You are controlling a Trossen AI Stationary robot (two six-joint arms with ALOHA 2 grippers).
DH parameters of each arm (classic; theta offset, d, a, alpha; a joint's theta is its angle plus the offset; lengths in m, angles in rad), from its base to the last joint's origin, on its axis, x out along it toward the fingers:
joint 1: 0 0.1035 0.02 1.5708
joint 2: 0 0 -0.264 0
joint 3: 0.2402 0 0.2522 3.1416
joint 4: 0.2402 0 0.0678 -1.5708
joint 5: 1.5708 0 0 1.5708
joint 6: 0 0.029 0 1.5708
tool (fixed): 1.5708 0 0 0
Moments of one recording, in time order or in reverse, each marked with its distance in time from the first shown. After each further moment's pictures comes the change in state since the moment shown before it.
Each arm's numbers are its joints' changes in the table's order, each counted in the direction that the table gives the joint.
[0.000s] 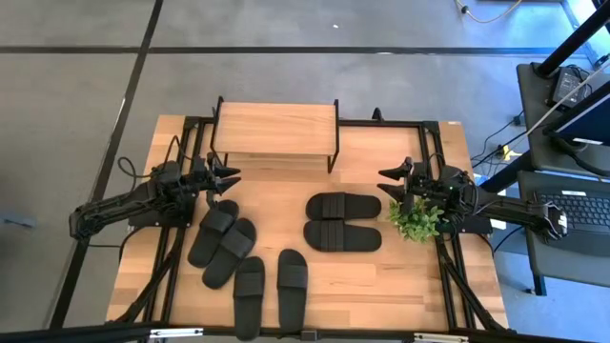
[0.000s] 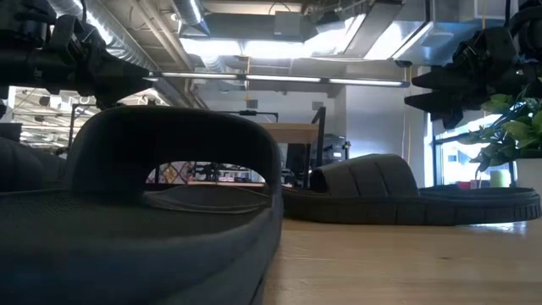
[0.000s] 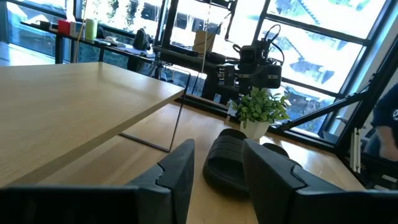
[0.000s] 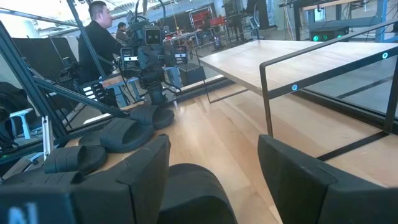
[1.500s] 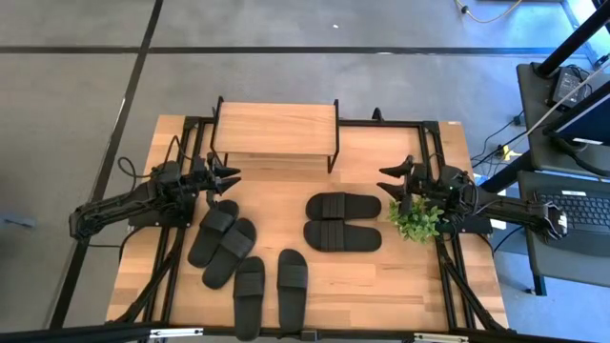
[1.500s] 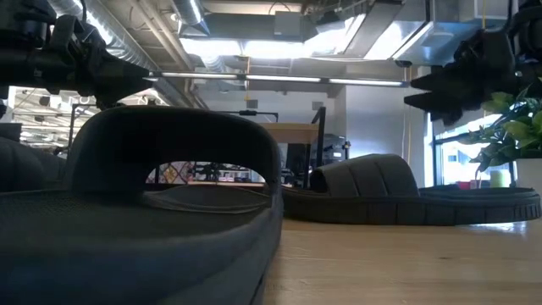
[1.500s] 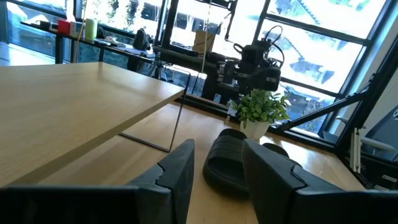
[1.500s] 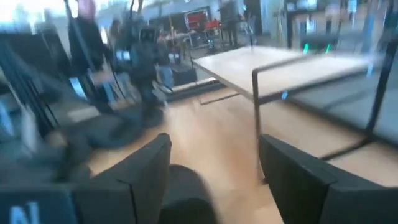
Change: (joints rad) left arm 0.000 0.000 0.000 0.000 0.000 0.000; right arm 0.000 0.000 0.000 -0.007 0.033 -0.028
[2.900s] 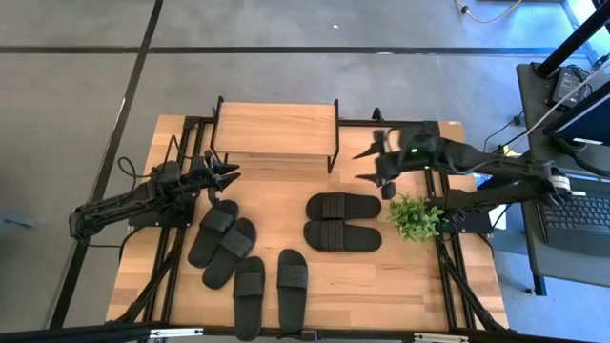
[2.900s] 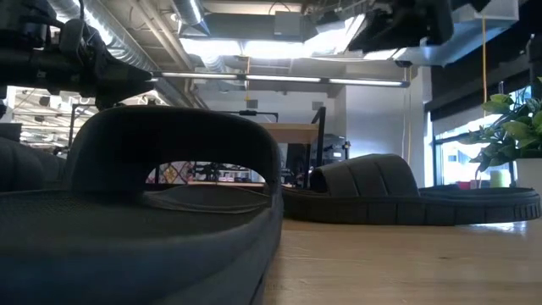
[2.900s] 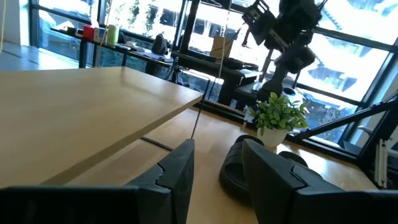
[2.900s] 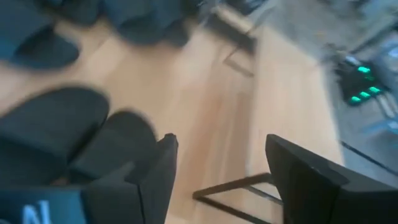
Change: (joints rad) left arm 0.000 0.000 0.000 0.000 -0.082 -0.005; right arm 0.062 -0.815 0.883 0.588 -0.073 -0.933
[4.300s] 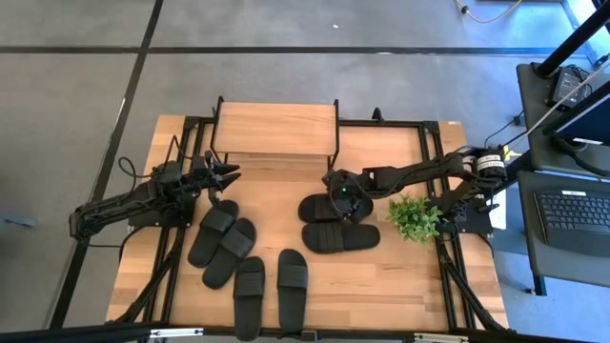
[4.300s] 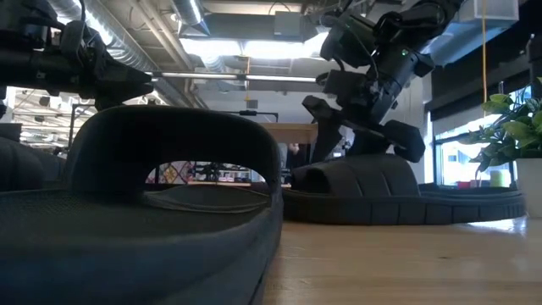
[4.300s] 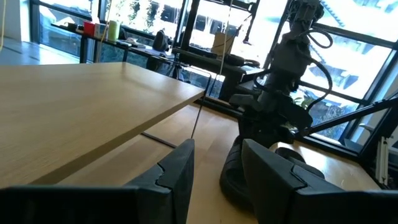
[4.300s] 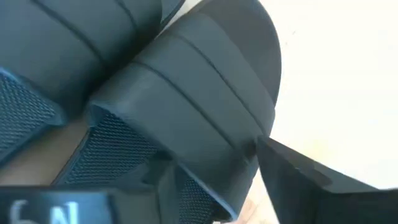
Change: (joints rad) left arm 0.000 -0.001 0.000 0.016 0.000 -0.002; right arm 0.170 -0.639 0.003 -0.214 0.136 -0.217
